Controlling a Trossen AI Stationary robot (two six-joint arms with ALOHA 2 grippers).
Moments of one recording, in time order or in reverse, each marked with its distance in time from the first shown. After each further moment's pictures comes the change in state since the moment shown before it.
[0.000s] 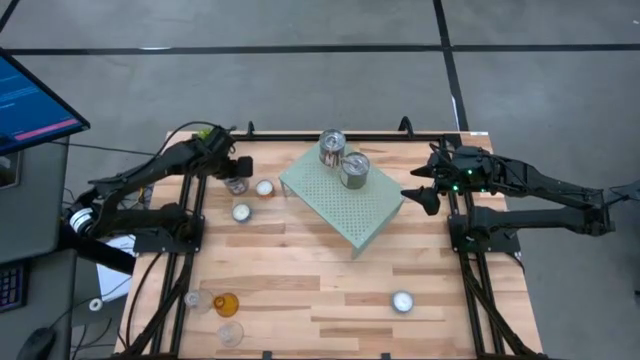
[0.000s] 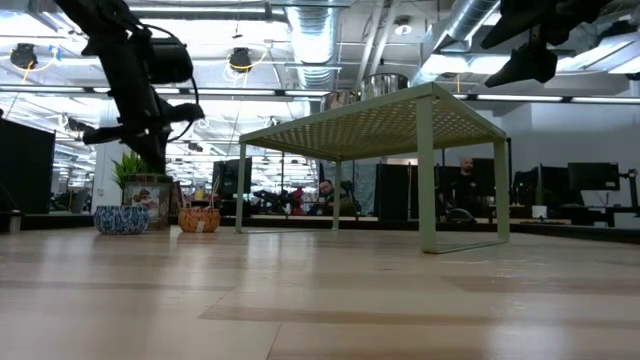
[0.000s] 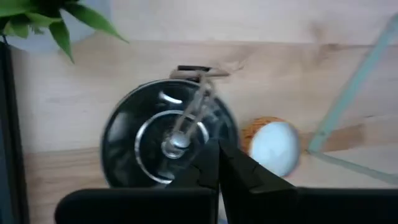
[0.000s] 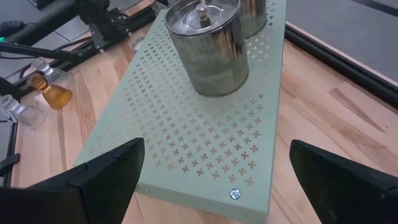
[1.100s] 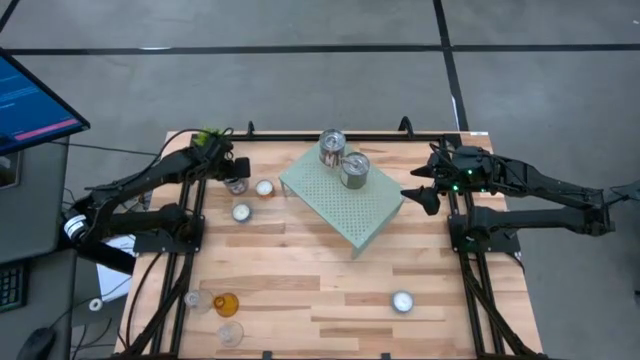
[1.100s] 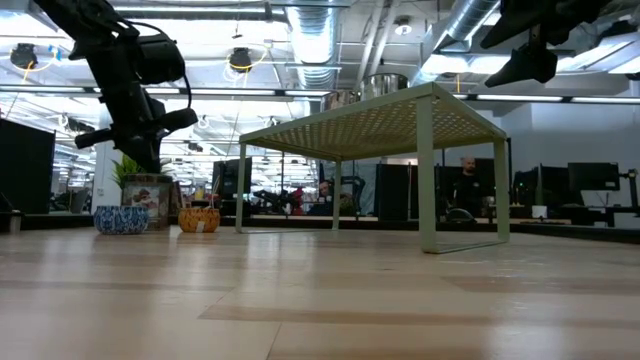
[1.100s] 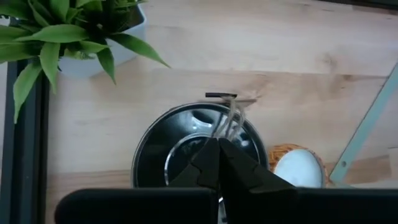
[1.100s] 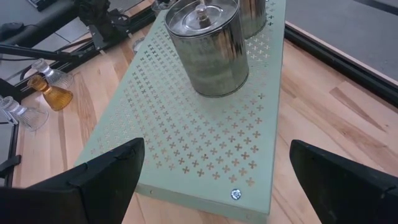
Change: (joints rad) left arm -0.033 -0.077 -0.098 0.096 -0.149 -0.028; right arm 0.000 0.000 0.000 0.001 0.000 0.007
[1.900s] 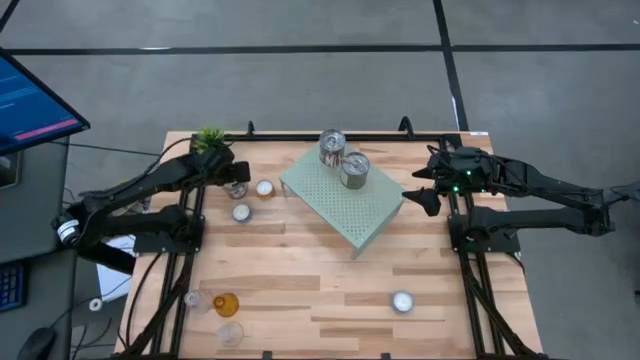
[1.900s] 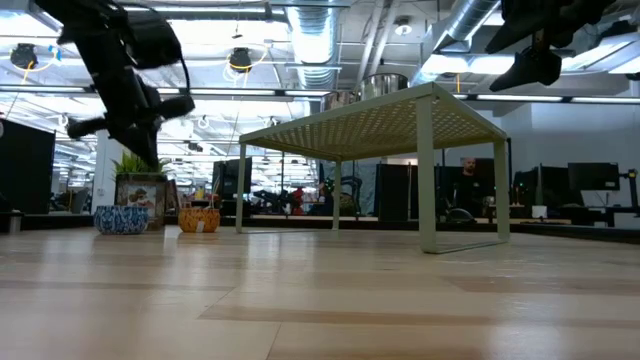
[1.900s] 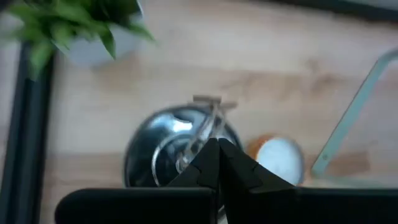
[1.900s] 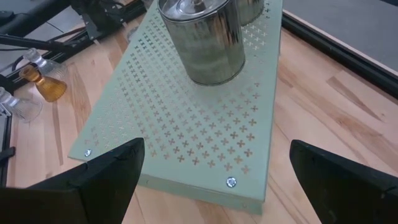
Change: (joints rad) left arm -0.132 -0.098 0.000 -0.062 -0.098 -0.139; right arm 0.000 0.000 0.000 -0.040 0.000 0.000
